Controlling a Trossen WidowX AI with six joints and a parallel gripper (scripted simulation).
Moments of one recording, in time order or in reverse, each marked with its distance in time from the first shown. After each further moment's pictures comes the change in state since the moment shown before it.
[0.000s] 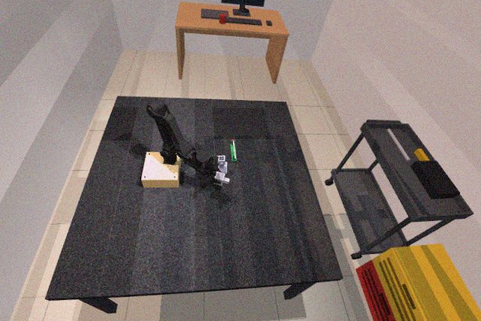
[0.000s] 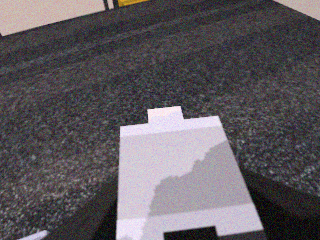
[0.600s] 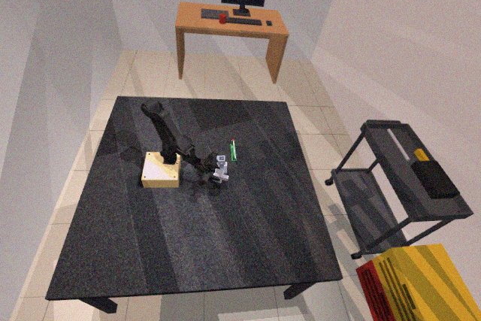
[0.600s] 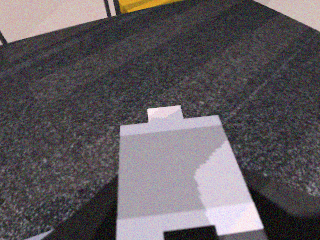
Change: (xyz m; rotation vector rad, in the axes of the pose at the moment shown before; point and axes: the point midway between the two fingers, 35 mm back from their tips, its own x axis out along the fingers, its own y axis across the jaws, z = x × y) arm -0.017 0.003 0.014 -0.002 -0.005 -0.001
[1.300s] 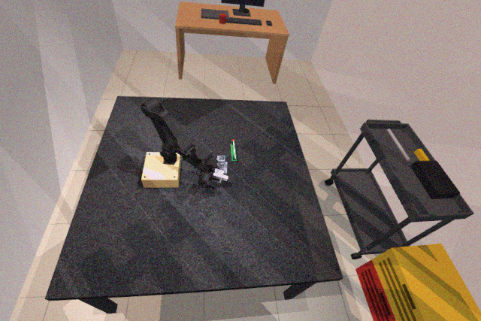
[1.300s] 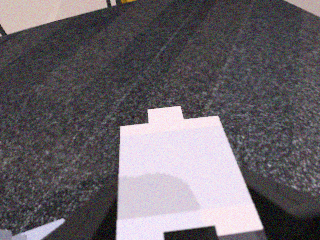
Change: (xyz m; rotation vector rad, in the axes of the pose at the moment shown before) arm 0.001 0.003 -0.005 0.009 0.036 0.010
